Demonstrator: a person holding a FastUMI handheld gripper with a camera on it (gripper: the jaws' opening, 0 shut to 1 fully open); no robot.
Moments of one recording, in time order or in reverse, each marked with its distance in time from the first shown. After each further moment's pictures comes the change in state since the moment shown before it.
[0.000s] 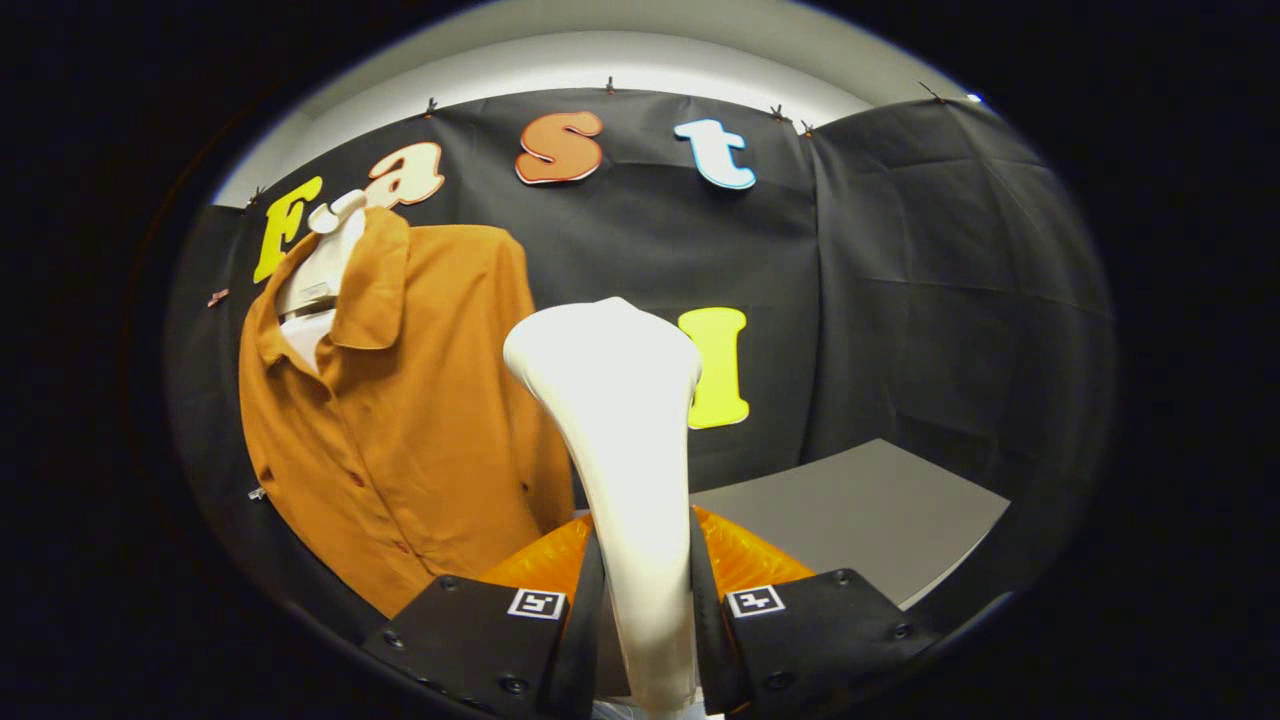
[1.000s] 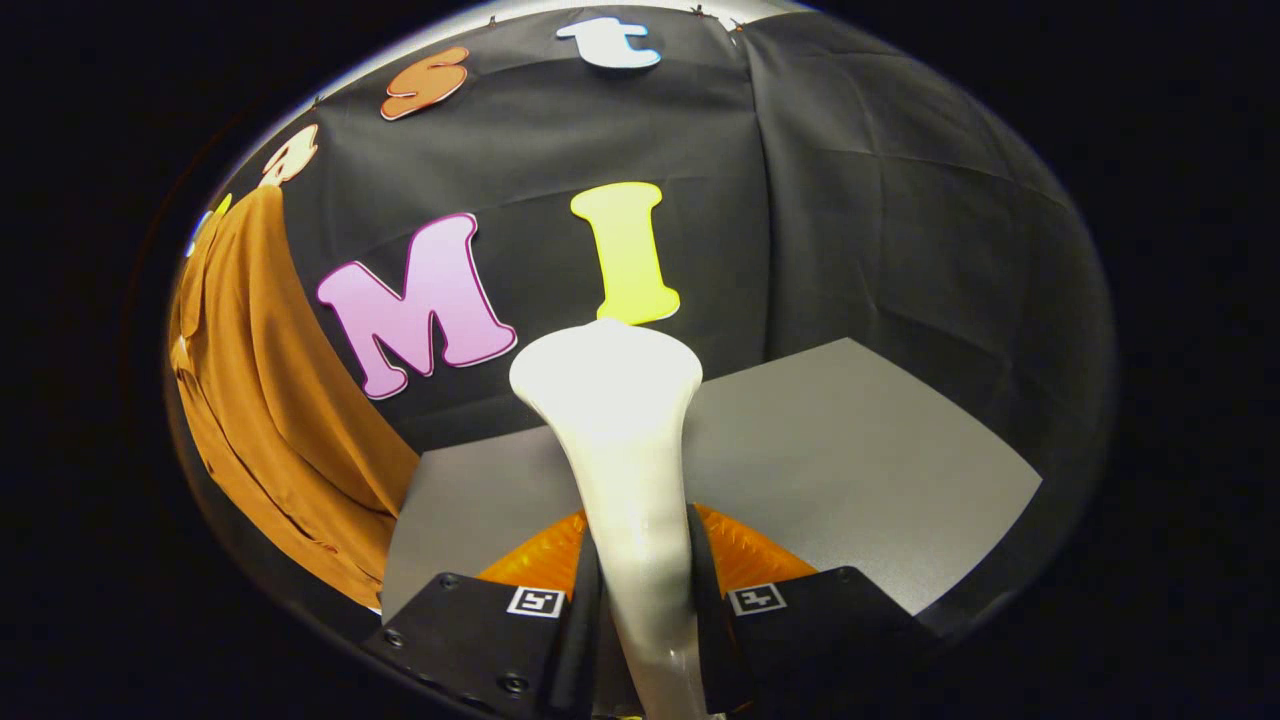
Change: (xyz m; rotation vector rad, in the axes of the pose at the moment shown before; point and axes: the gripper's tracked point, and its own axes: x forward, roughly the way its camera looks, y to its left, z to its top) arm 0.088 -0.200 -0.081 0.119 0.304 -0.068
